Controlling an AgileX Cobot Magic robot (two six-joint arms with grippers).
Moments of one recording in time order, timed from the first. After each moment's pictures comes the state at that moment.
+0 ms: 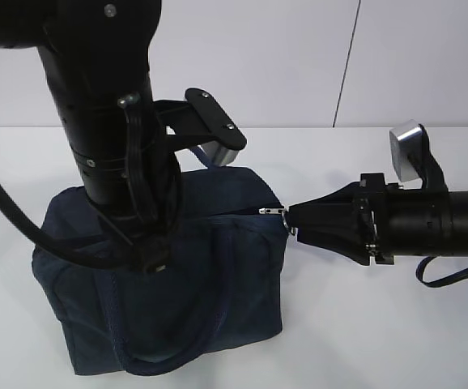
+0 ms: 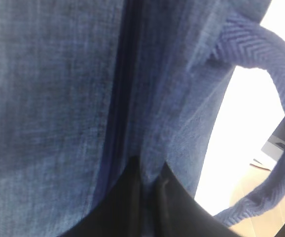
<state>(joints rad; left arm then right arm) -0.84 1.75 -1.39 0.10 1.23 0.22 0.03 1.80 -0.69 1.79 1.15 -1.40</state>
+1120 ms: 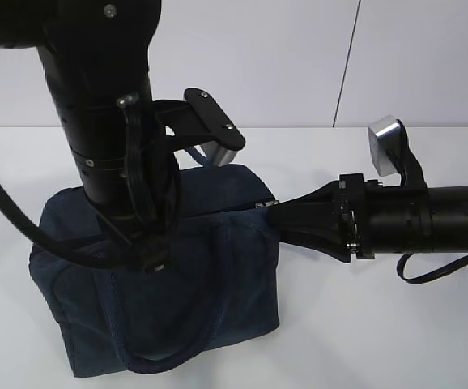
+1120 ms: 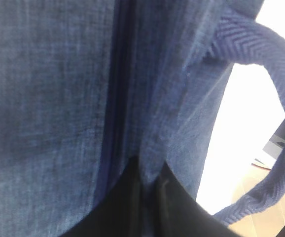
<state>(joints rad) -0.84 1.75 -1.39 0.11 1.23 0.22 0.10 1.82 -0.72 1.80 1.15 -1.42</state>
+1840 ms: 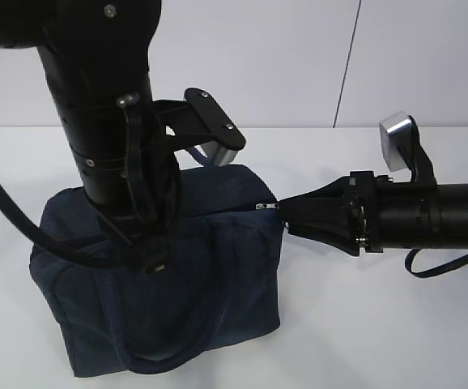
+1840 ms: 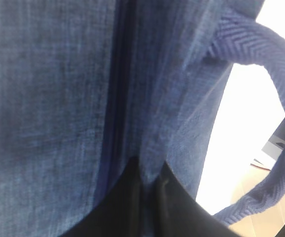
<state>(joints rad) -0.84 1.75 -1.39 0.11 1.23 0.22 0.06 1.82 -0.72 1.80 1.15 -1.47</state>
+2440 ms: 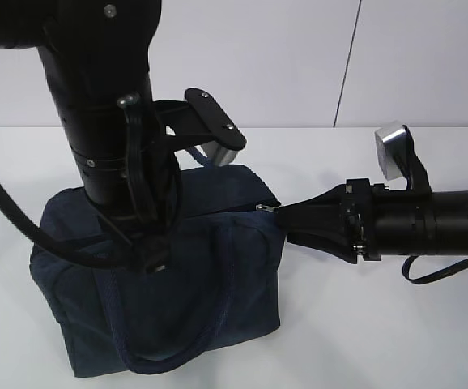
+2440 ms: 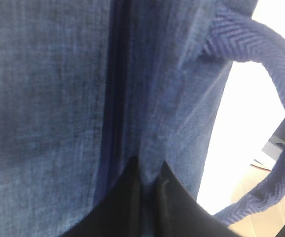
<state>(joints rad) -0.84 1.75 -1.39 0.11 1.23 0.22 0.06 1.85 -0.72 1.80 1.15 -1.47</state>
